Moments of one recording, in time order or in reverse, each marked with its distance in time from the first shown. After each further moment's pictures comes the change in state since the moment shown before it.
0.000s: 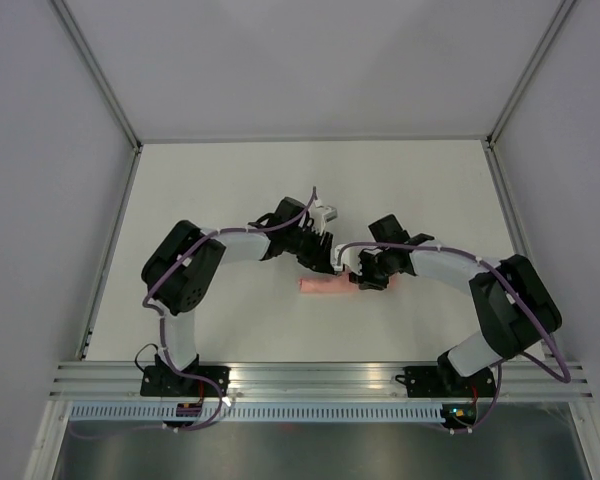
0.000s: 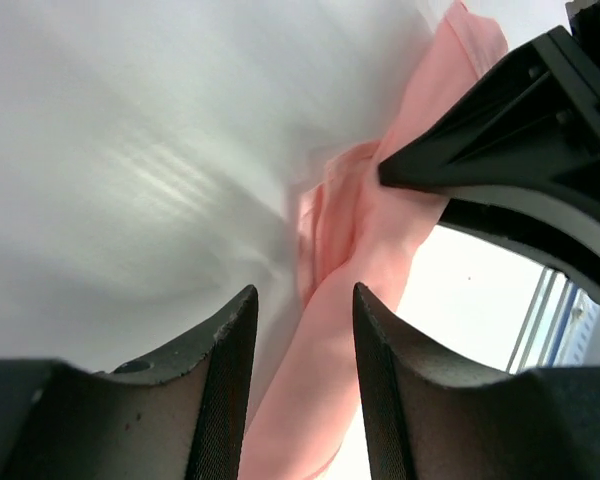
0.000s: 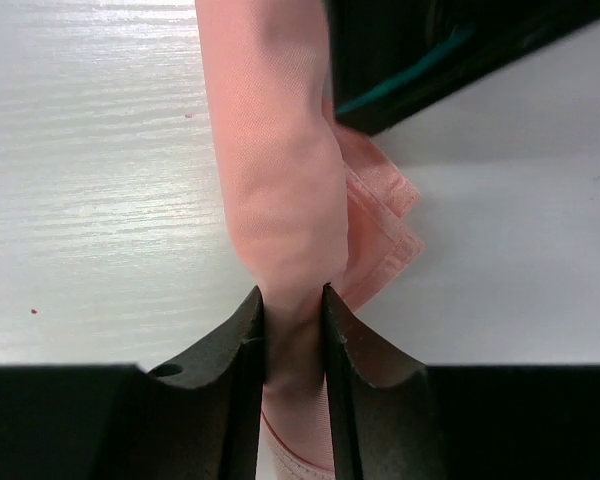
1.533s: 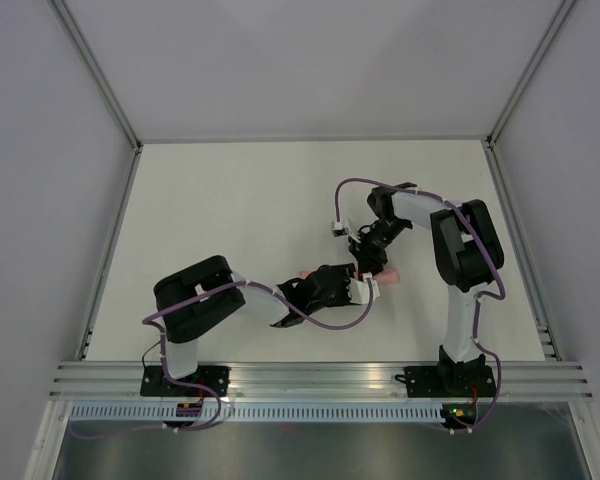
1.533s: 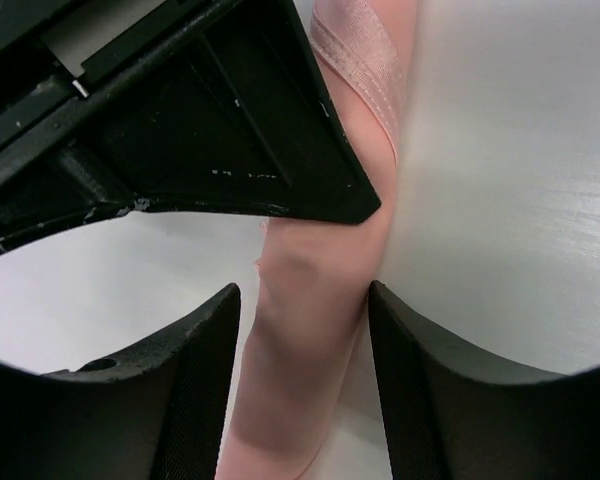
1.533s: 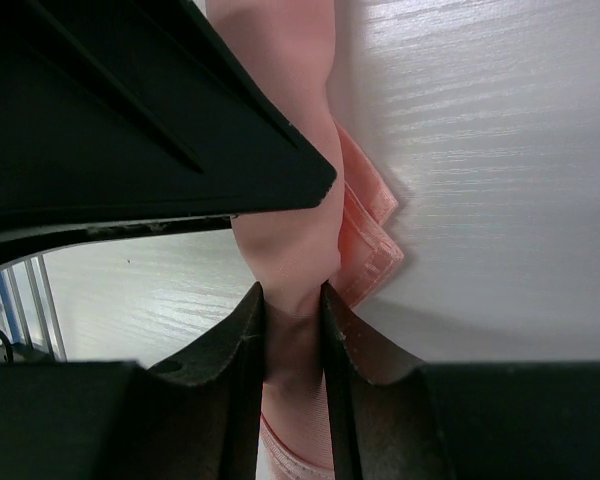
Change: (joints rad) left arm -0.456 -0.094 -0.341 0.603 -0.850 0.760; right arm -0.166 0.526 0.599 -0.683 -0.273 -0.129
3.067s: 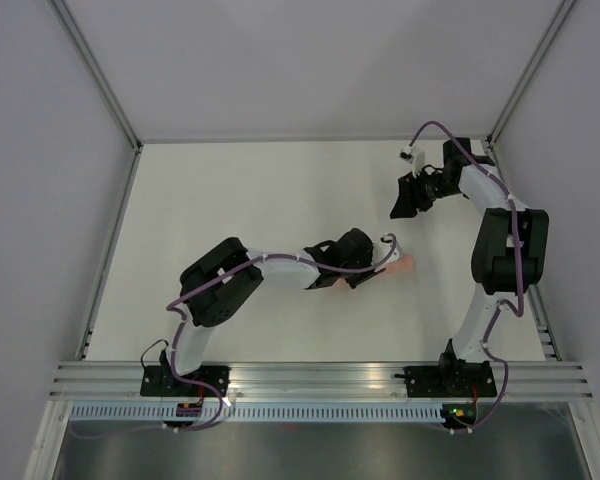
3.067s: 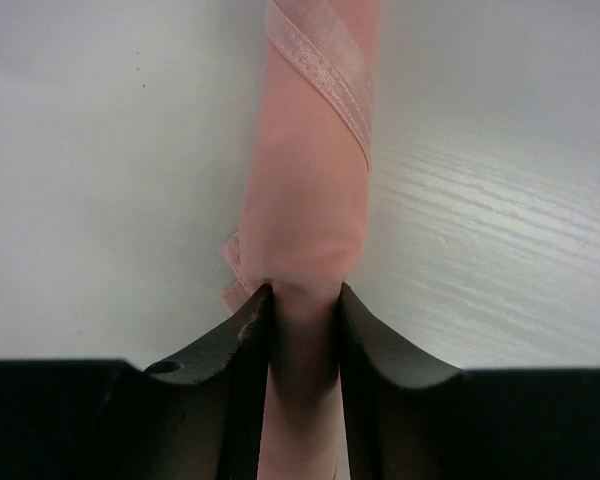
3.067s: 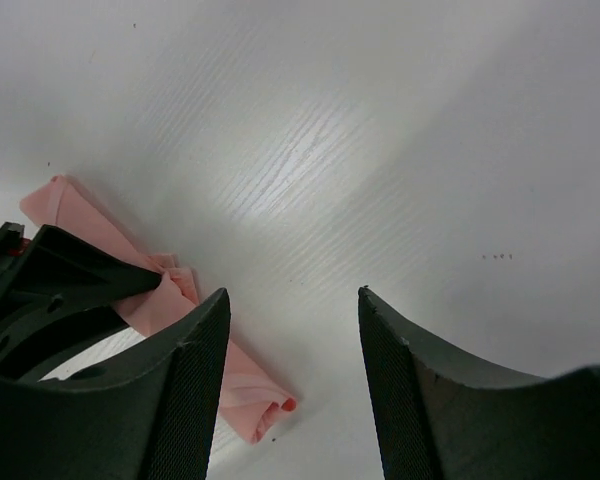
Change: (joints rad) left arm 0.088 0.188 0.474 -0.524 0.236 -0.281; right arm -0.365 -0.071 0.187 0.252 -0.067 0.480
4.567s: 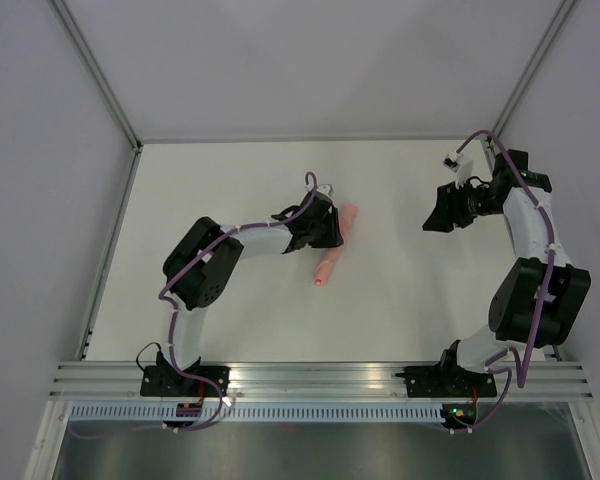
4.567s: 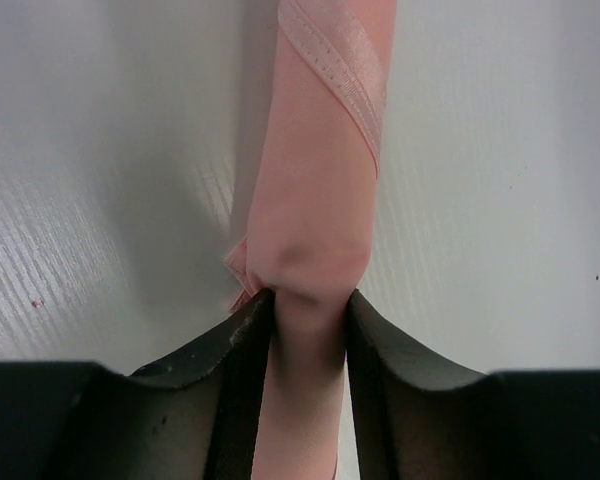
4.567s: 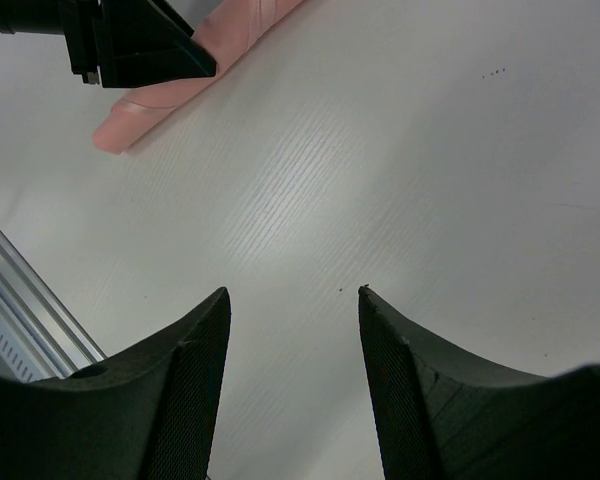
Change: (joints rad) left arm 0.289 0.013 0.055 -0.129 -0.043 -0.918; right arm -0.217 -0.404 -0.193 -0.192 -0.016 0.003
